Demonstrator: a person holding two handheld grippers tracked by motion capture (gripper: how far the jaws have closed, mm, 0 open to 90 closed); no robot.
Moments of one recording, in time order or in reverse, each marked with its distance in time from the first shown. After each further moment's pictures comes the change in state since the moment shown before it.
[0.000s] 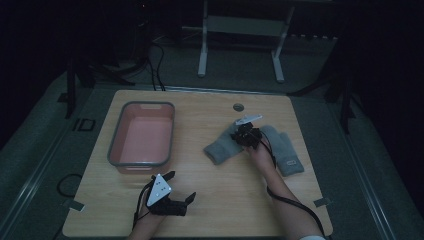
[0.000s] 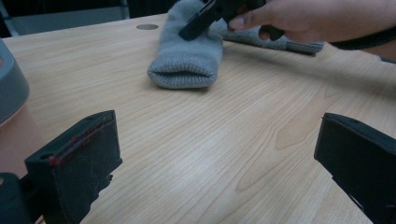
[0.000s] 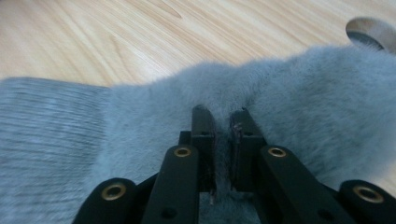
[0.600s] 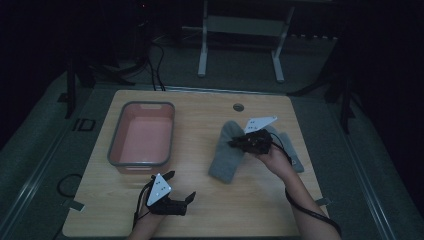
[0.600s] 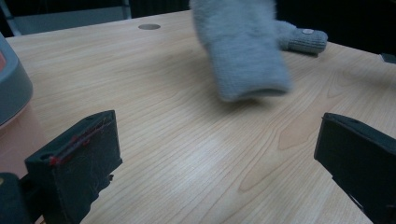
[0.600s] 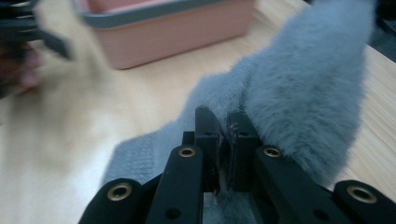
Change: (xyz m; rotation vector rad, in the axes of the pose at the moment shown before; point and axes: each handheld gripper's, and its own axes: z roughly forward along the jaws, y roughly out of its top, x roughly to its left) left arm 0.001 0.000 0.000 0.002 0.006 -0.001; right arm 0.036 0.014 -0.093 -0.161 0.346 -0.263
